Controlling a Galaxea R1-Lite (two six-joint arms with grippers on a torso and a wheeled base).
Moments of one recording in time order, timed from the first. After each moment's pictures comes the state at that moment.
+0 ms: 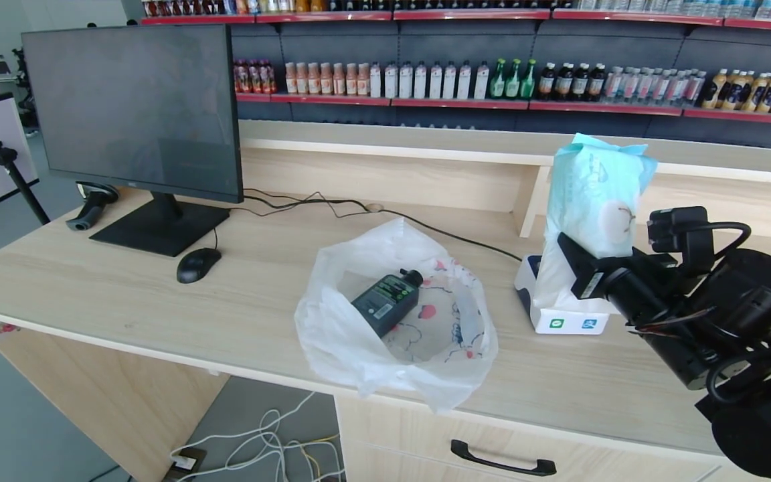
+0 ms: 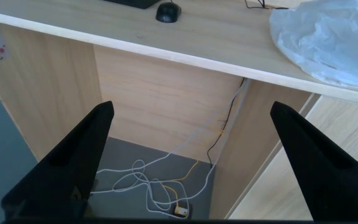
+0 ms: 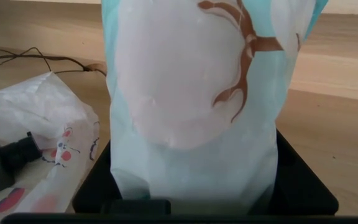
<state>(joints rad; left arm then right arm) 0.00 0.00 0.00 0.00 0.01 -0.04 0.27 1.89 -0.48 -1.58 -0.13 -0.04</state>
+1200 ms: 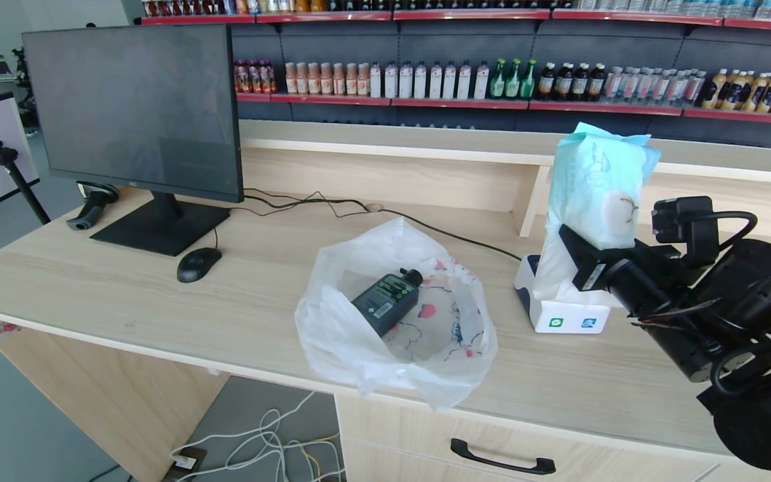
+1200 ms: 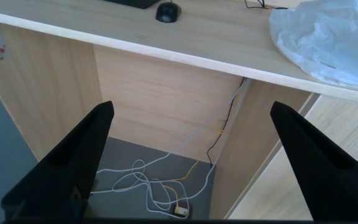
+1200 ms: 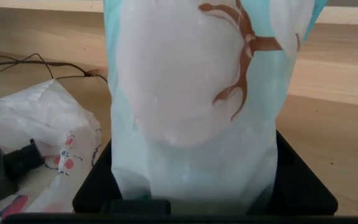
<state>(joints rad) 0.00 0.00 0.00 0.00 0.01 -0.04 0.28 1.85 -0.50 -1.56 -0.13 -0.04</state>
